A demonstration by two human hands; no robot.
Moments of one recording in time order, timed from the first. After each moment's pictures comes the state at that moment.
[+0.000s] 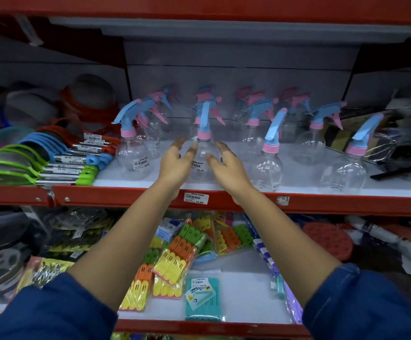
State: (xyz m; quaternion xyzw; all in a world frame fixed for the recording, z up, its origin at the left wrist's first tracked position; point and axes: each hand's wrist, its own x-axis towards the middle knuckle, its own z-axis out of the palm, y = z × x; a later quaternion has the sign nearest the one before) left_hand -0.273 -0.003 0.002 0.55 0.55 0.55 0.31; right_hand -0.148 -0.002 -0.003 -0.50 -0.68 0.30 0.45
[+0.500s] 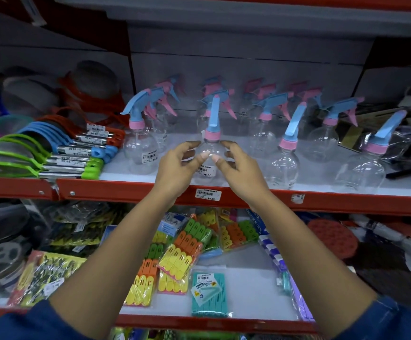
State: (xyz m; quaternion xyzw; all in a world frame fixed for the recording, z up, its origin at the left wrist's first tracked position) left_hand -0.302 -0.022 -0.012 0.61 0.51 0.53 0.30; right_hand -0.151 -0.025 -0.005 -0.49 -0.72 0.25 0.43
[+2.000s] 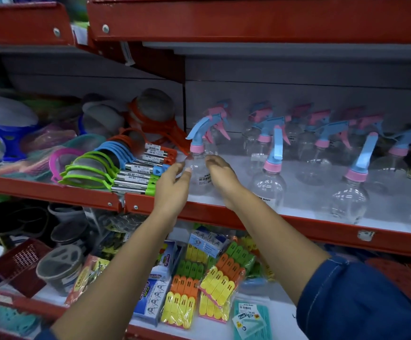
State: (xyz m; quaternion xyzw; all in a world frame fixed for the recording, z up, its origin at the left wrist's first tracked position) left_hand -0.398 -0.047 -0.006 0.48 0.60 0.60 0.25; right_hand -0.296 0.013 0.012 -0.46 -0.62 0.48 0.42
